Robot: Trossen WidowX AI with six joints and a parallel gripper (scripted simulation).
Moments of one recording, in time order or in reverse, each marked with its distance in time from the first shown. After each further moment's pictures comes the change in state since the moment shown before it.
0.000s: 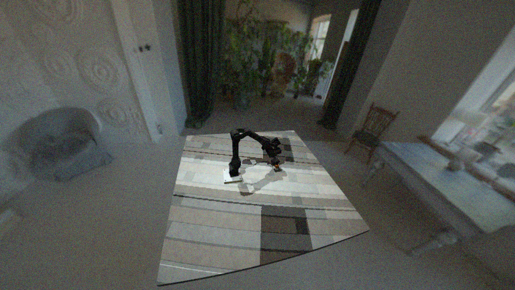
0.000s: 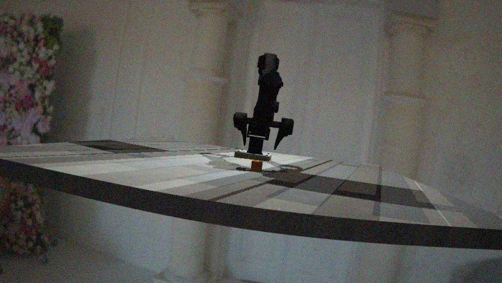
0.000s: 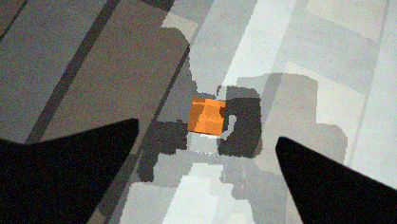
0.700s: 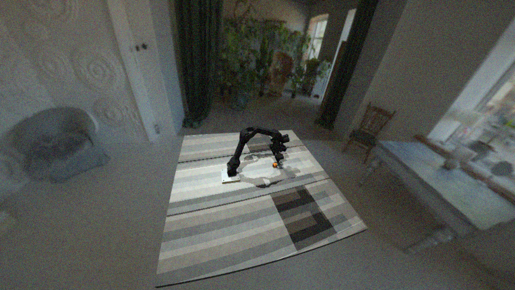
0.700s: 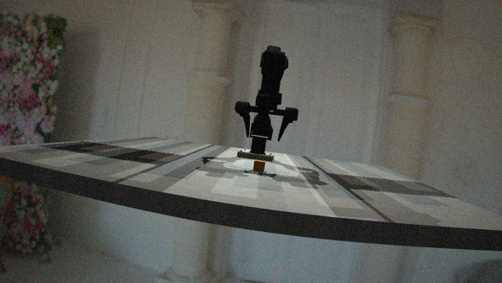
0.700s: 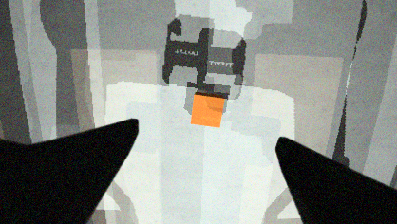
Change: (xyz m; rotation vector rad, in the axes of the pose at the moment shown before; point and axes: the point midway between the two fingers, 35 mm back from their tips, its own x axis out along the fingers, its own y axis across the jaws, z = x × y) arm -0.012 0.001 0.040 0.009 0.364 0.000
